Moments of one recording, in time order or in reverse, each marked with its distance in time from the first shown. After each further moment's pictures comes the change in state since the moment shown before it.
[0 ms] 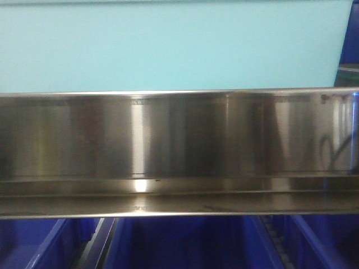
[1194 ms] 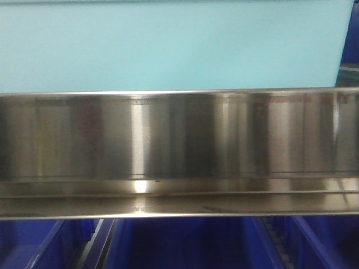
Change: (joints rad) left arm 0.000 0.997 -1.200 -0.005 0.764 0.000; right arm 0.000 0.821 -0.913 0.008 0.484 0.000
